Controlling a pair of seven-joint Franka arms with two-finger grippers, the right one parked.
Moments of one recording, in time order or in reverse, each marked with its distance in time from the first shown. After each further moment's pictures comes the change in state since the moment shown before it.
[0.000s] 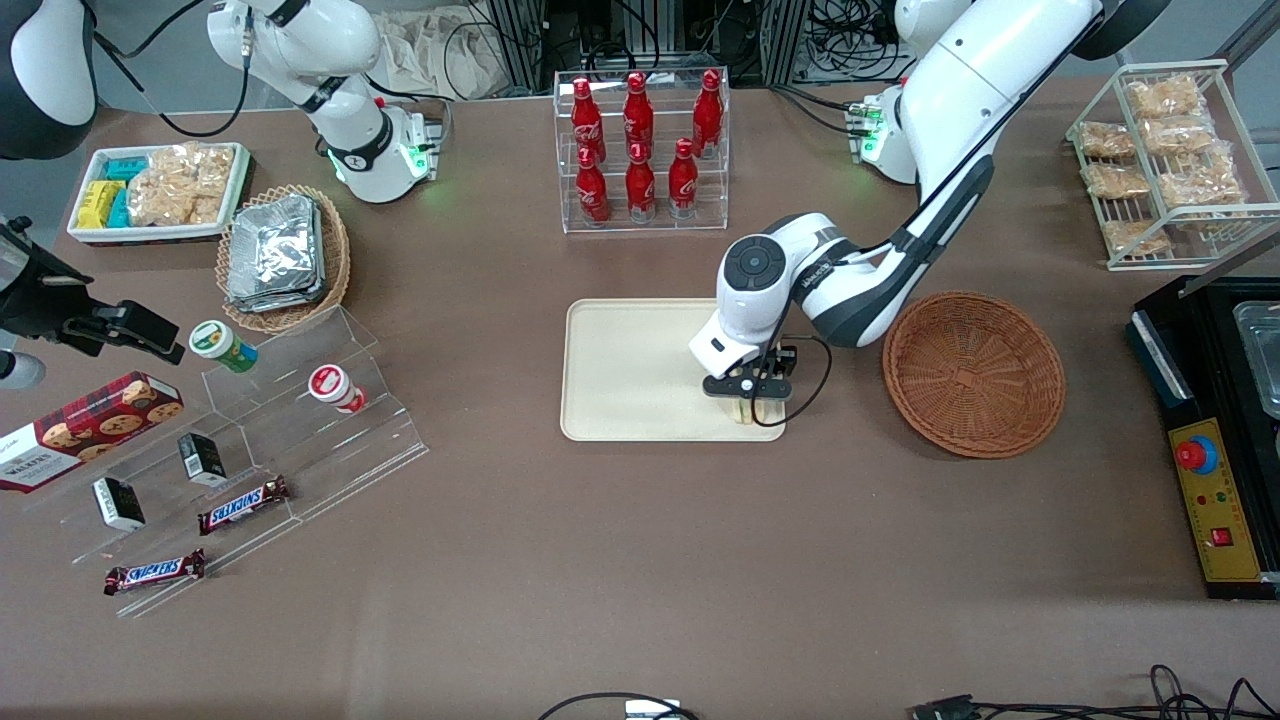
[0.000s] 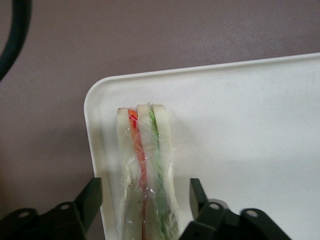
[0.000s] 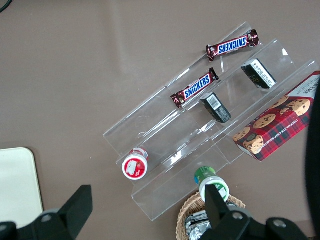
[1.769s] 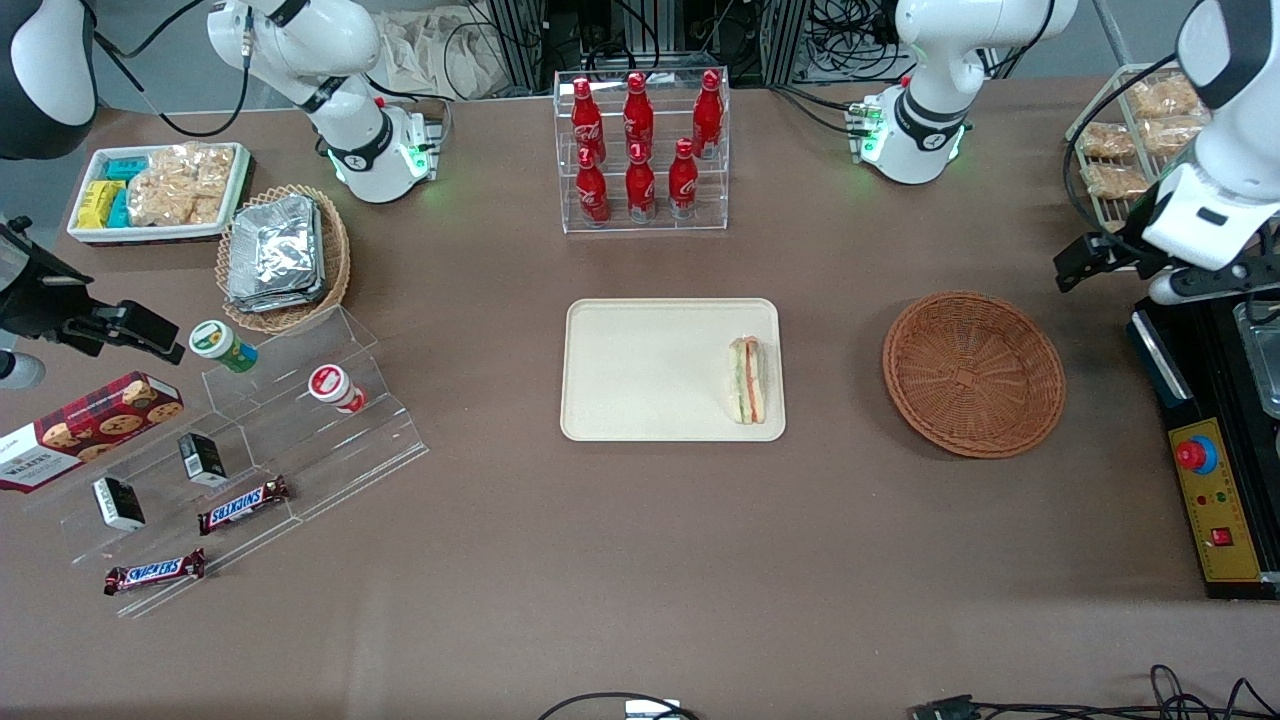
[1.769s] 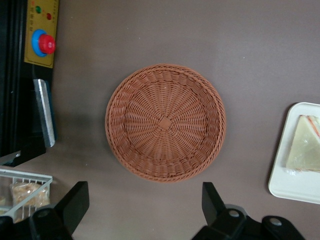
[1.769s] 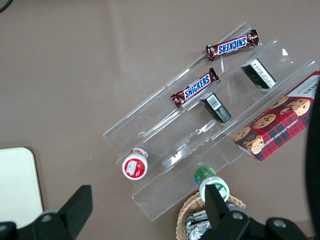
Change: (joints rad) arm 0.101 -0.772 0.609 -0.029 -0.478 -0.572 0.761
